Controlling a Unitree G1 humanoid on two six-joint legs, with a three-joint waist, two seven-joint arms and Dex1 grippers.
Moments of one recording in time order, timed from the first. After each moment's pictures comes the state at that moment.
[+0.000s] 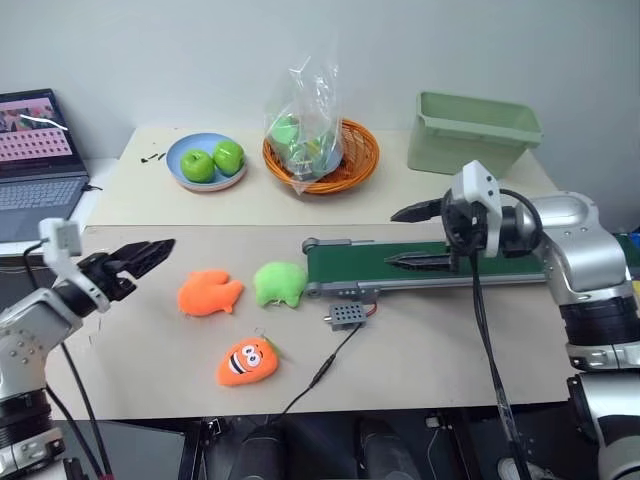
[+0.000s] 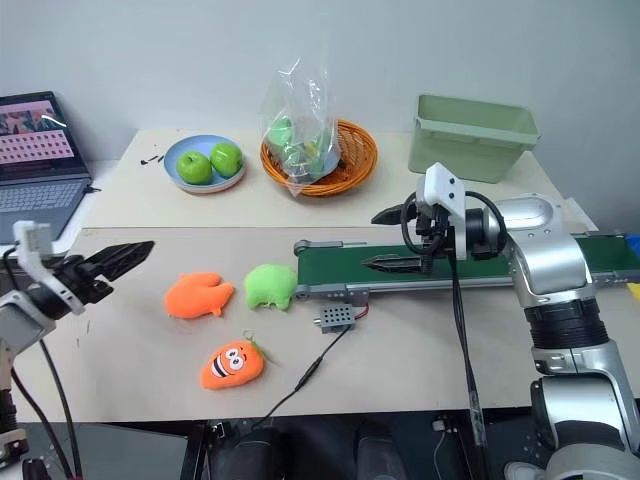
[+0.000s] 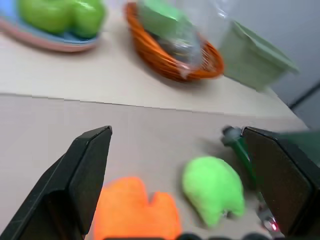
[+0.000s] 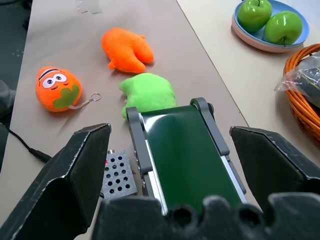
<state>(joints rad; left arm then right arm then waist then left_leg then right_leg) -0.21 0.67 0.69 0.15 -0.87 0.92 -0.65 -0.75 -0.75 0.11 0.12 0.34 0.37 1.32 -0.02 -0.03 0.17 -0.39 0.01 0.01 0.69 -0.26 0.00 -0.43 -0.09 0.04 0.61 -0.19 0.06</state>
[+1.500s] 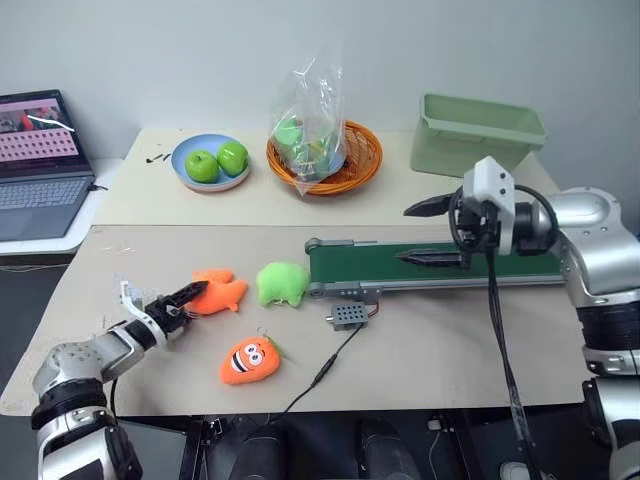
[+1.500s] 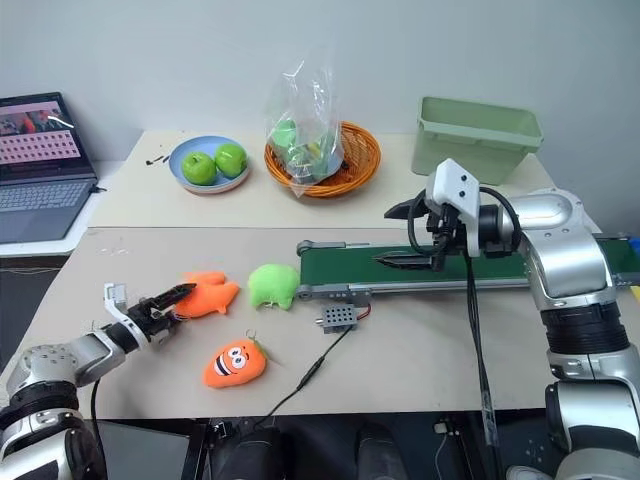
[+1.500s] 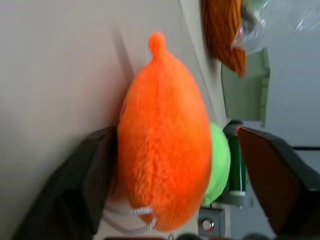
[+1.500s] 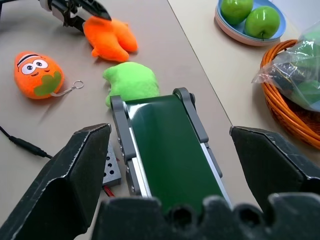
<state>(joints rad) -0.39 0.54 0.58 0.65 -0.89 1.12 -0.64 -0.71 -0.82 0.06 0.04 0.33 0.40 1.27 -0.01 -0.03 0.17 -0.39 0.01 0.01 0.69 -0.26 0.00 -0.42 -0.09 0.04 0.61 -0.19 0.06</state>
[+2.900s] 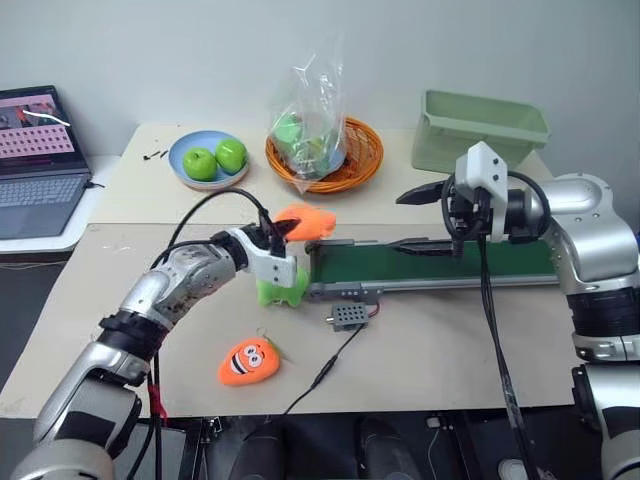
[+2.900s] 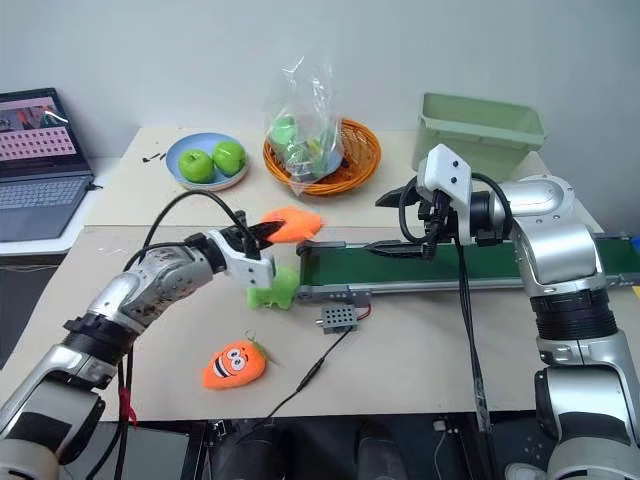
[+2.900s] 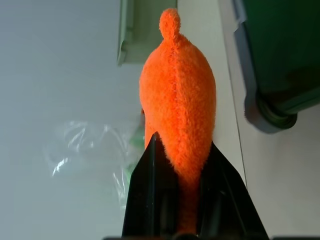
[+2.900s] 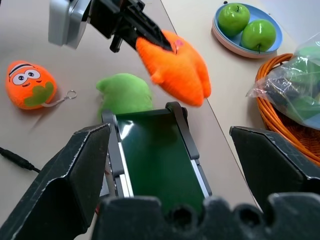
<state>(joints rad) -0.73 0.67 -0.44 0.40 0.69 -0.61 -0.21 -0.78 -0.78 0.08 0.07 0.32 0.38 1.27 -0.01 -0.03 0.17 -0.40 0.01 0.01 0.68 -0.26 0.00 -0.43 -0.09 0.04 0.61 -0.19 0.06</state>
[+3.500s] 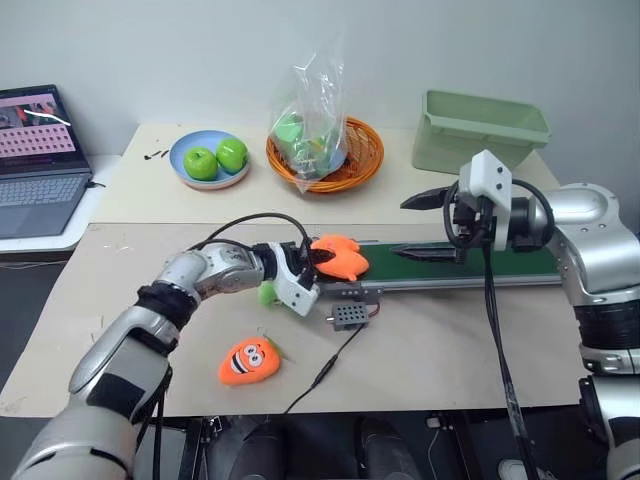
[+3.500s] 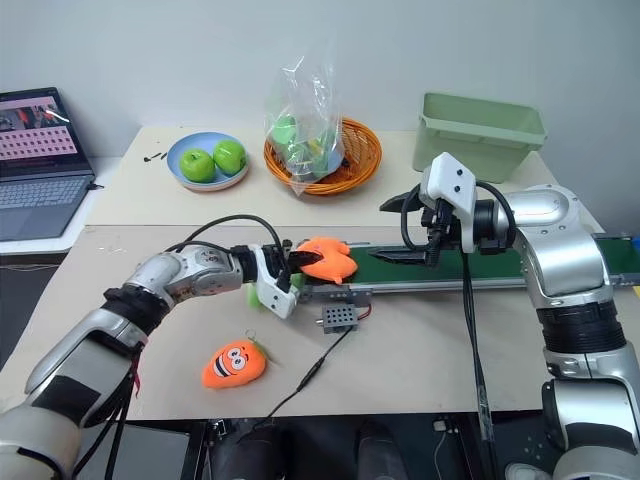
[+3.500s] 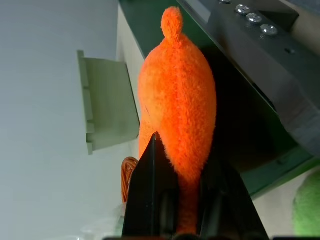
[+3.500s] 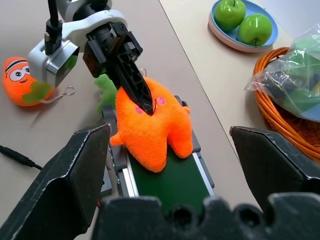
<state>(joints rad) -0.98 0.56 -0.62 0.77 0.89 -0.91 -0.11 -0.73 -0.80 0.06 0.00 0.33 0.41 1.22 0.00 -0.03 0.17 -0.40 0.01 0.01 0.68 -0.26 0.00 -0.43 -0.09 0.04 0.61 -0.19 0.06</state>
